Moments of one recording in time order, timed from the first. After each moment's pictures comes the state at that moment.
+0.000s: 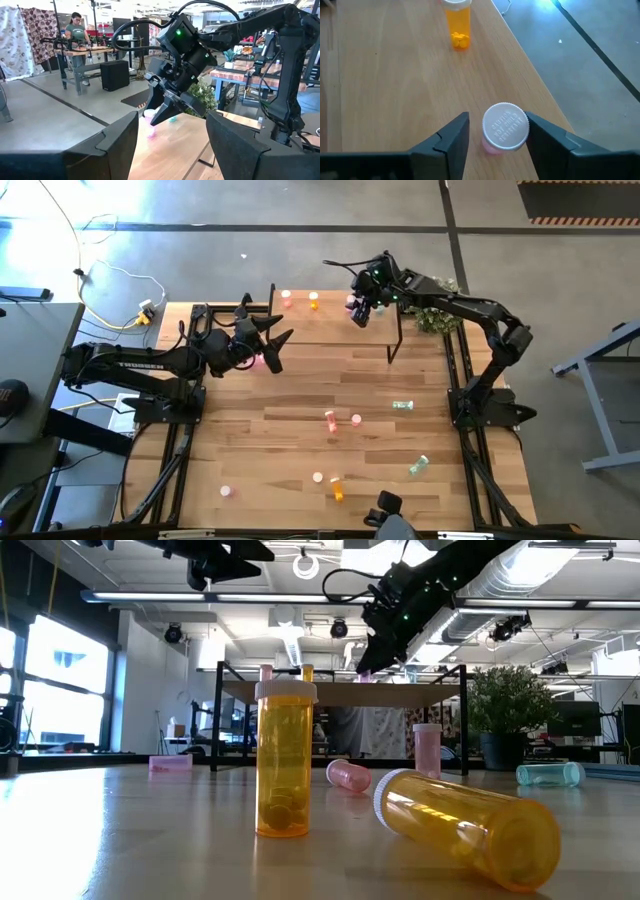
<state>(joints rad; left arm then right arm) 0.22 1.03 0.68 0.38 -0.52 0.00 -0.68 1.68 1.39 -0.44 -0.20 -0.26</state>
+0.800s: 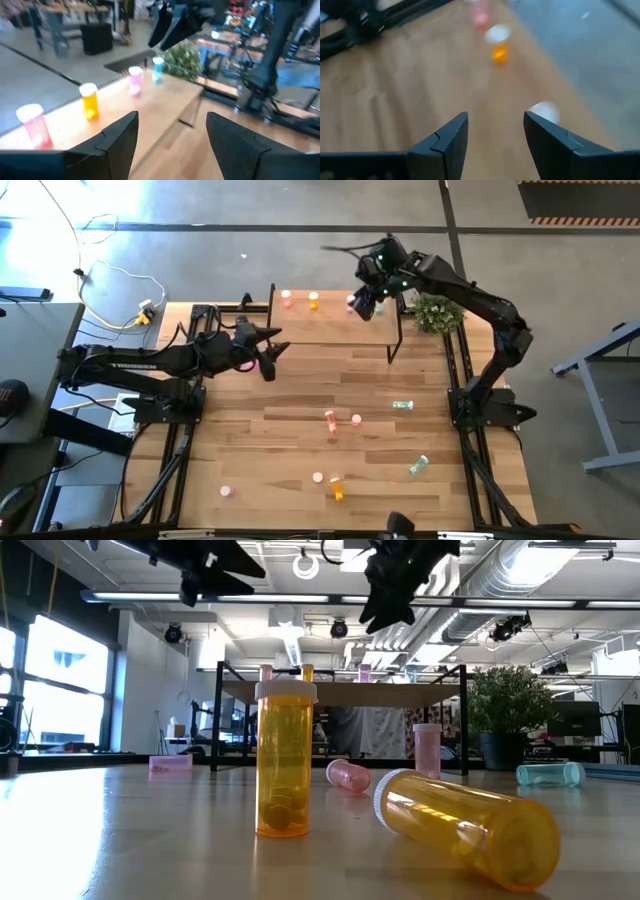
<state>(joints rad) 0.22 0.96 0.68 0.10 -0.41 -0.18 -0.62 1.67 1.75 -0.92 -0.26 -0.04</state>
